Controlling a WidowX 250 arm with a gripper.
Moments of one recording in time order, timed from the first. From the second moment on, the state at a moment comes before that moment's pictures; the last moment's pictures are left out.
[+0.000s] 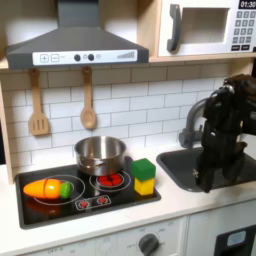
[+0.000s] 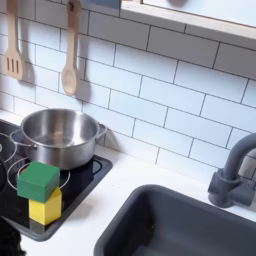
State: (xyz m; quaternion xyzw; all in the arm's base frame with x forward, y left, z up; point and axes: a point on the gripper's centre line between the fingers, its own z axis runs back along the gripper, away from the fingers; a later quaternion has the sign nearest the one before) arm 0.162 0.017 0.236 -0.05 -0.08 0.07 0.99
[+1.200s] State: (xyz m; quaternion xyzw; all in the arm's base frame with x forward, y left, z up) arm 0.223 0.043 0.222 -0.05 -0.10 0.12 0.99
